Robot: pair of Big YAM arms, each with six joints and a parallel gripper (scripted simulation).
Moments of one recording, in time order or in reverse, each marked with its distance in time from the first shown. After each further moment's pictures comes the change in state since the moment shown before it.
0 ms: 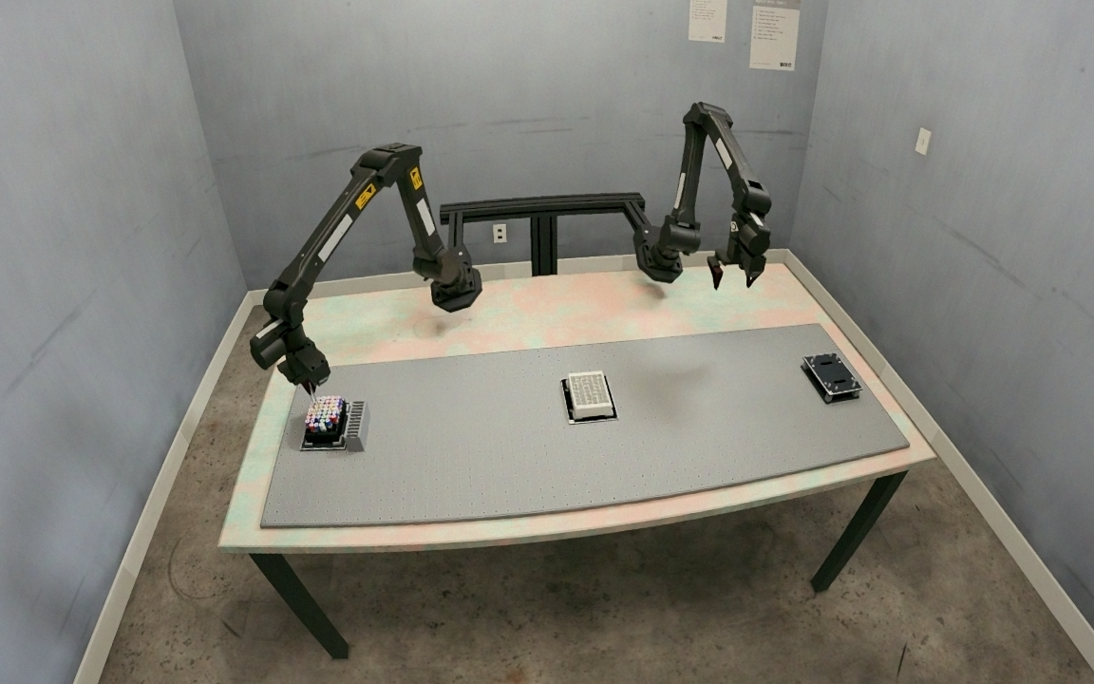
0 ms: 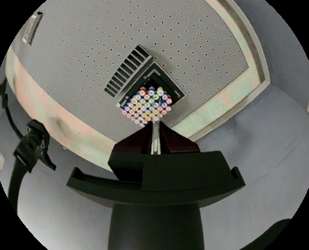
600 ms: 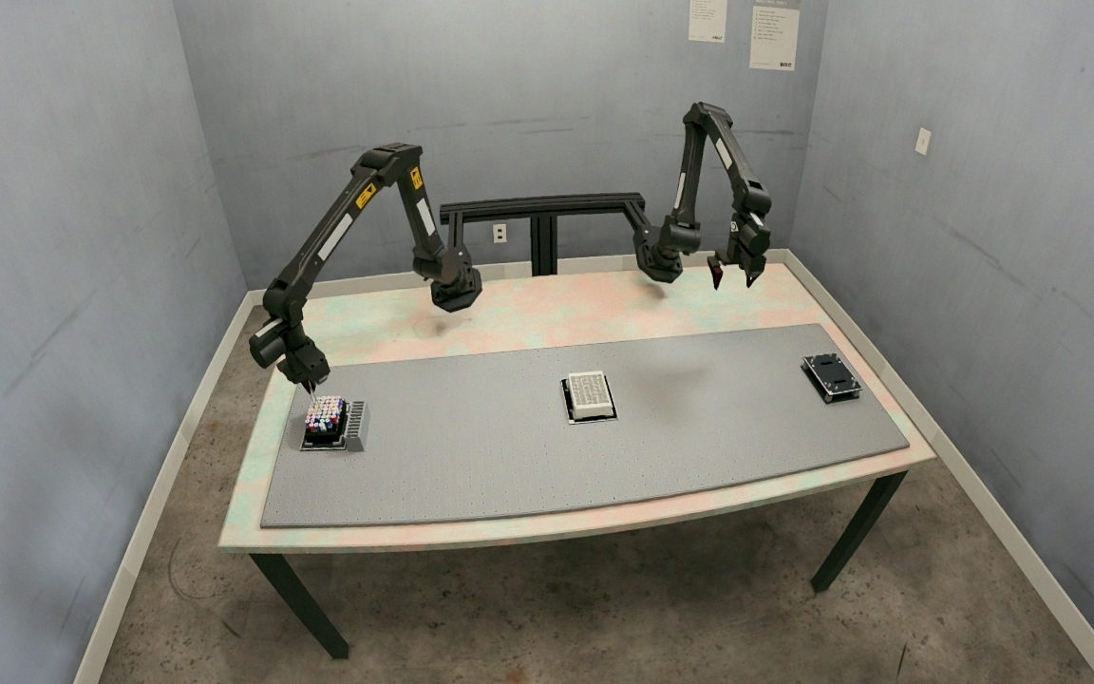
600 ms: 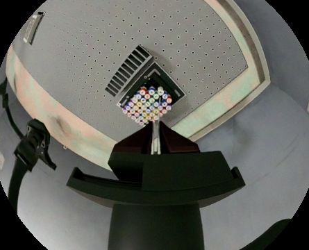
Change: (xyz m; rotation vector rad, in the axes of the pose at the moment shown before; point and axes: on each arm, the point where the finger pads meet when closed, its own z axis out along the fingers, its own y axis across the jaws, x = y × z) left arm 0.000 0.000 0.000 0.000 0.000 0.000; right arm 0.000 0.000 -0.003 -0.002 0.001 0.000
